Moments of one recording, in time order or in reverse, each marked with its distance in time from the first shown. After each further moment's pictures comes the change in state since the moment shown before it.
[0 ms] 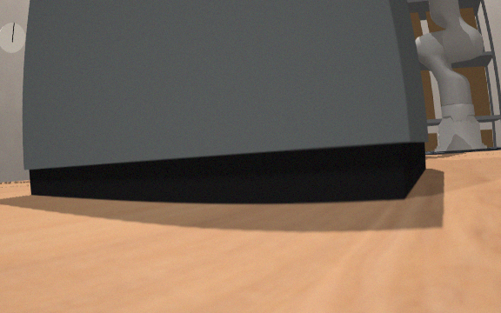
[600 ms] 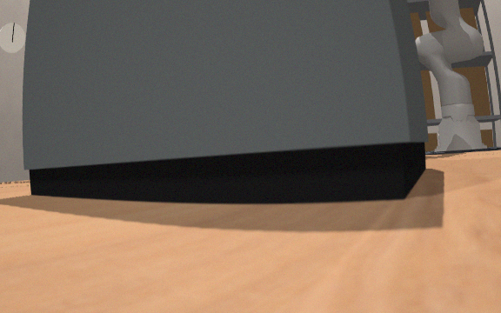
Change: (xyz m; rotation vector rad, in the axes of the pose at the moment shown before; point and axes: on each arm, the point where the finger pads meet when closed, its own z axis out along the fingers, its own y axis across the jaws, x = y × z) left arm 0.000 0.000 0.000 0.000 0.000 0.000; right arm 0.000 0.000 0.005 0.000 0.000 0.000
